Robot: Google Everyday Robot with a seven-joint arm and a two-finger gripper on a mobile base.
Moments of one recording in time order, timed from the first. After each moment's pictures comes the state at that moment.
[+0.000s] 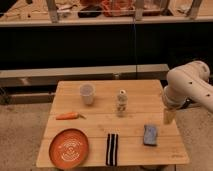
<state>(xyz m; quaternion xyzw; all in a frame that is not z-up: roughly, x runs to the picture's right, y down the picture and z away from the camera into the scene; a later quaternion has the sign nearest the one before) 0.286 0.110 0.683 -0.28 0.02 0.02 0.96</state>
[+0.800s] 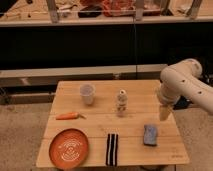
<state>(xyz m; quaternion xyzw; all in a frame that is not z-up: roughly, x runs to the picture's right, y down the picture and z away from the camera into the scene) 0.263 0.086 0.708 -0.26 0.02 -0.01 0.96</state>
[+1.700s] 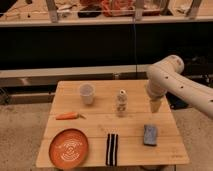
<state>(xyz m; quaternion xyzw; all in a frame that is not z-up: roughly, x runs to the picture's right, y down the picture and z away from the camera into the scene) 0.233 0.064 0.739 -0.24 0.01 -0.08 0.97</state>
